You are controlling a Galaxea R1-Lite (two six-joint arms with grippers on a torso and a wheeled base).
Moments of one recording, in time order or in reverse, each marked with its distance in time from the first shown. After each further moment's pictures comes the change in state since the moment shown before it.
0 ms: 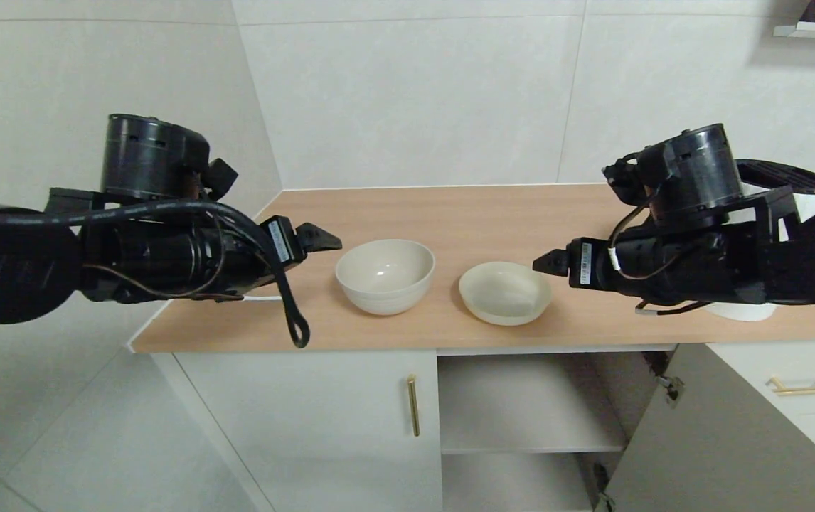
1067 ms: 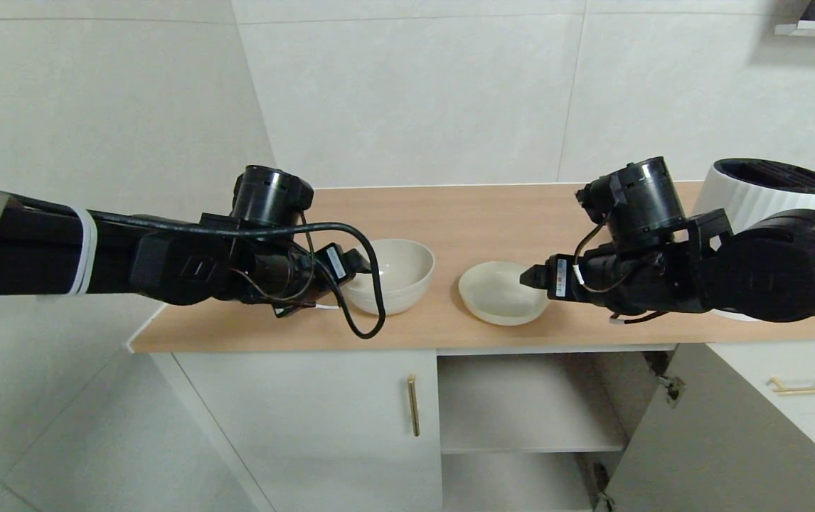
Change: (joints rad) left arm -0.039 0.262 -0.147 0.030 0.124 -0.122; right arm 0.002 0.102 -0.023 -0.029 -0.028 0.020
